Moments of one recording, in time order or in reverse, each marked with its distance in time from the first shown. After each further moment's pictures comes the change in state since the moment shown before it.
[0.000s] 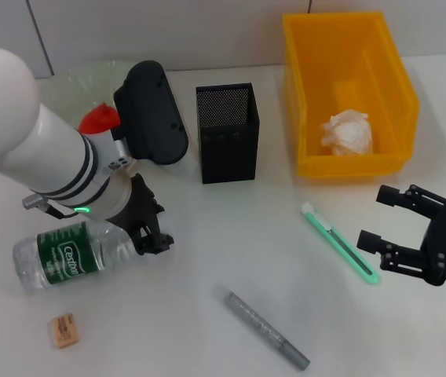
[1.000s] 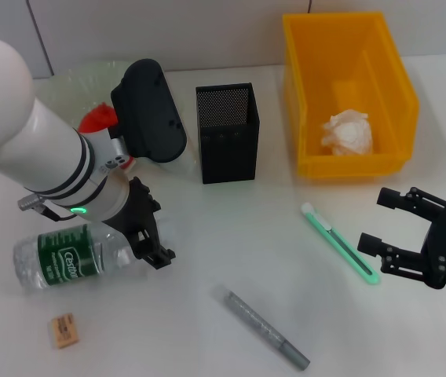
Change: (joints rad) left arm 0.001 0.000 -0.021 0.026 -0.002 0.058 -0.008; right arm -0.009 0.004 -0.002 -0.004 0.002 -0.003 -0.005
